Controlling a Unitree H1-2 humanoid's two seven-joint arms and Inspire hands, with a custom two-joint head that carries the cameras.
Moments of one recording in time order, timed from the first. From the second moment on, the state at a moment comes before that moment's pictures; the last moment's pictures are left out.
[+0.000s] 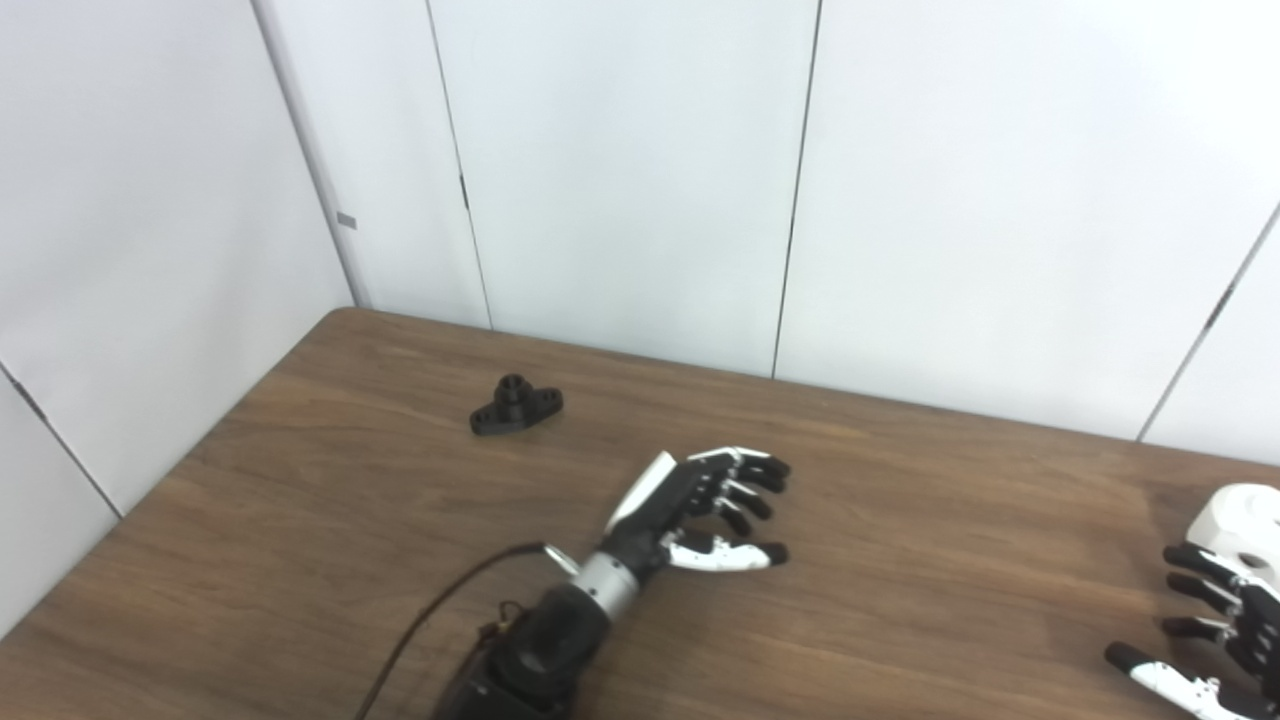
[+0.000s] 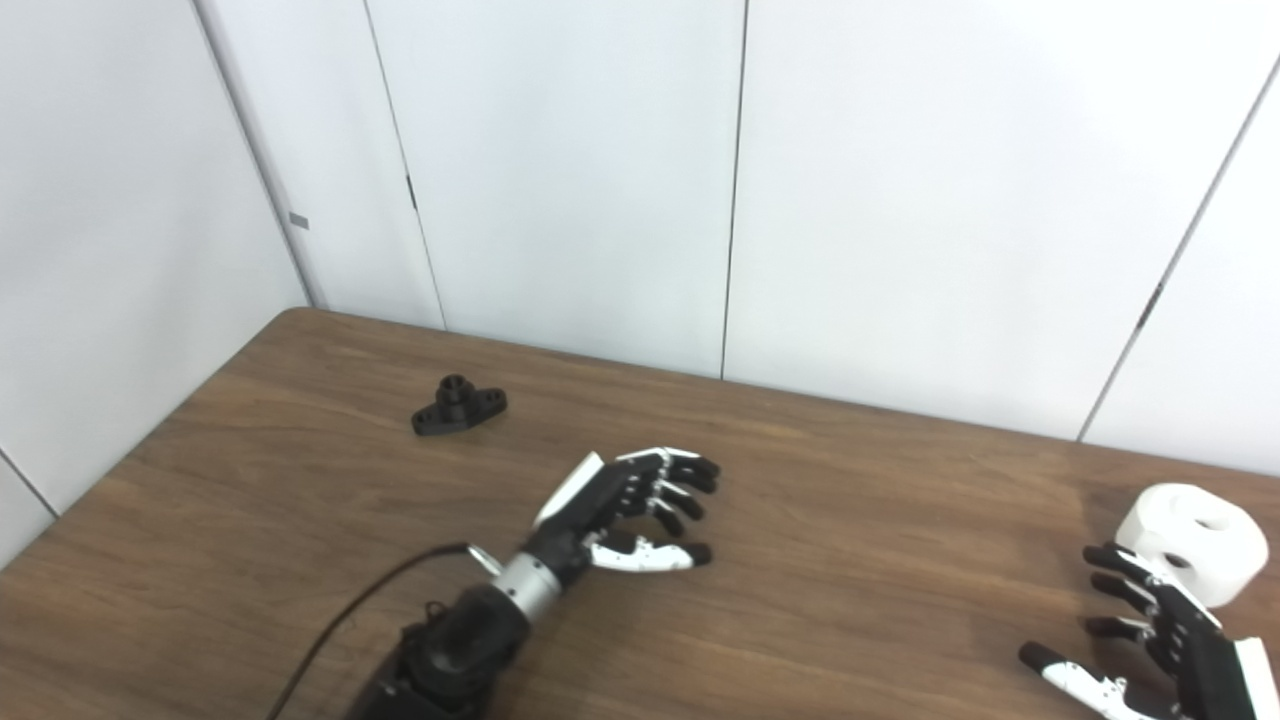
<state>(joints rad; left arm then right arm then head) -0.26 0.18 -0.09 0.19 0.14 -0.13 -0.16 -0.13 -0.26 -0.09 0.13 -0.11 -0.16 -0.01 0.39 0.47</state>
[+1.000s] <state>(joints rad) -0.36 0.35 0.08 0.02 0.40 0.01 0.00 -0.13 -0.29 -0.10 0.15 -0.10 -0.17 0.00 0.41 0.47</state>
